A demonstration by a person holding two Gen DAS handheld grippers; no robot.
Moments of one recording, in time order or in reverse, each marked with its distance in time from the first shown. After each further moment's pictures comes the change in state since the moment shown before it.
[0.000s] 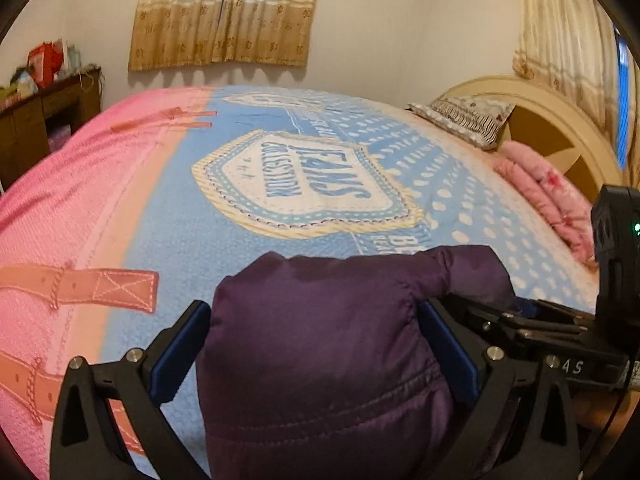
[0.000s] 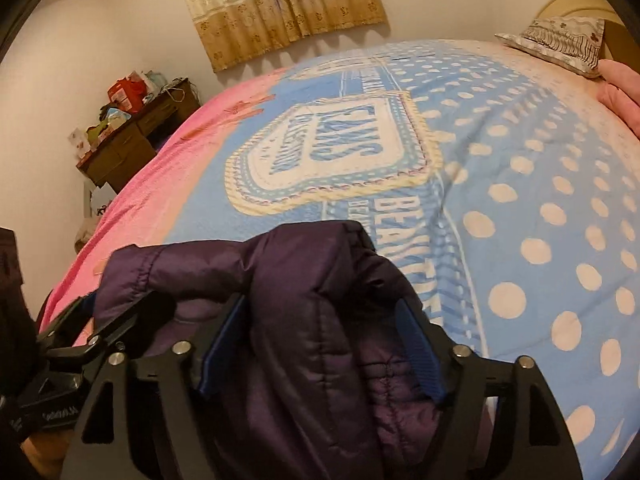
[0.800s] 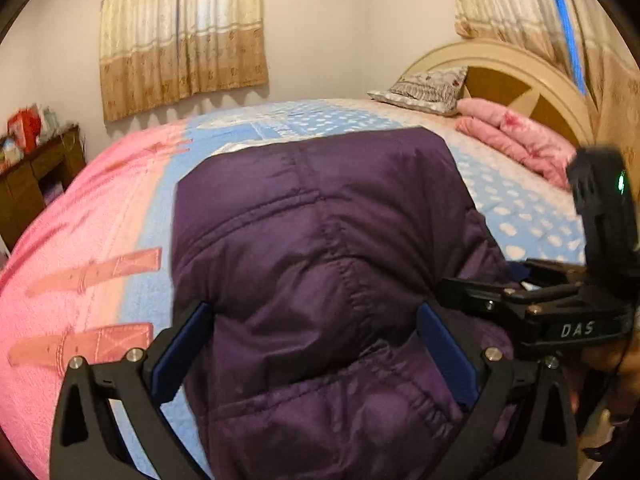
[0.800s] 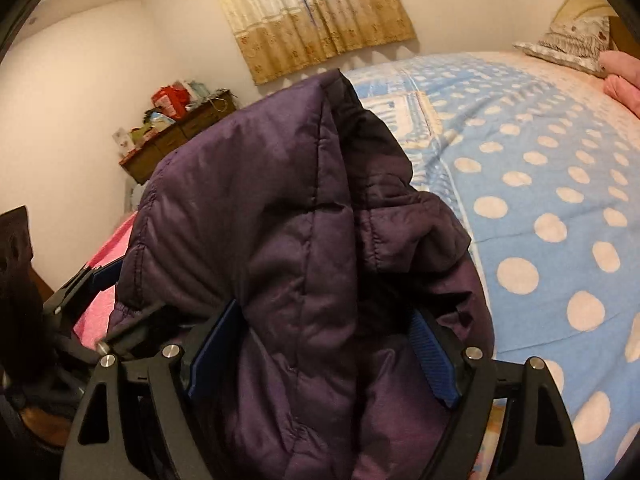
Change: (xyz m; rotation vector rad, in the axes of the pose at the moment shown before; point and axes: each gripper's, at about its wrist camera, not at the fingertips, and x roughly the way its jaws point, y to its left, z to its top) left arm -0.073 -0.032 -0.069 0.179 -0.046 -0.009; right arm -0.055 -0.020 -0.094 -0.052 -0.098 0.172
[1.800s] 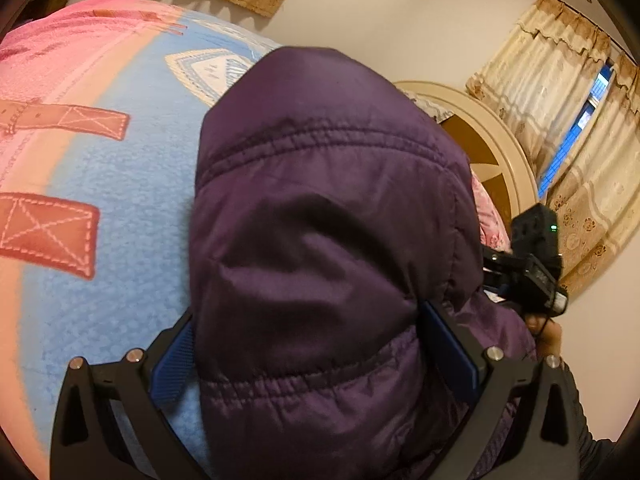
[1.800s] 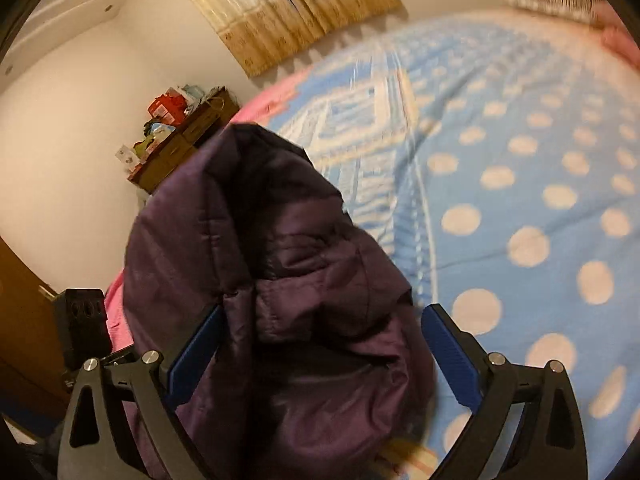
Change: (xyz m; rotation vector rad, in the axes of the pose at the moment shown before) left arm 0.038 0.065 -0.024 -0.404 0.164 -0.424; right arm 0.018 -0.069 0.044 0.159 0.122 0.117
